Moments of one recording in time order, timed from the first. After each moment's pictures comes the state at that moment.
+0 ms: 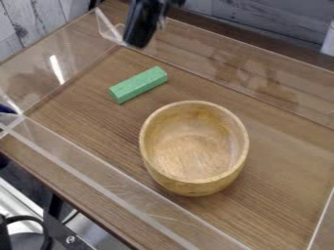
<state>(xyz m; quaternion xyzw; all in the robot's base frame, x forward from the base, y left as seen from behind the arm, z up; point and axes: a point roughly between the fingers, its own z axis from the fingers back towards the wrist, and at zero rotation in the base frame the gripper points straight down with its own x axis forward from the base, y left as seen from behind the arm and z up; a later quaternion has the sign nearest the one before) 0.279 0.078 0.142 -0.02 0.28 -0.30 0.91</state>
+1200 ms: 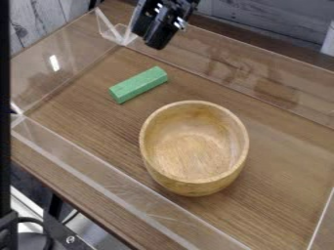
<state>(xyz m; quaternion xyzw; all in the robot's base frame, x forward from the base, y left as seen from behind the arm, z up) 0.304 0.083 0.122 0.07 0.34 -0.20 0.92</state>
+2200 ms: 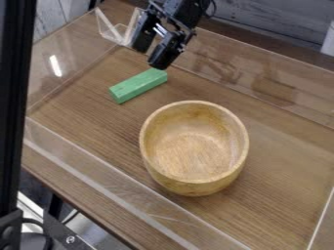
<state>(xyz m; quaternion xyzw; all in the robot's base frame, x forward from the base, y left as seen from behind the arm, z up) 0.310 0.097 0.090 0.09 0.34 -0.17 0.92</state>
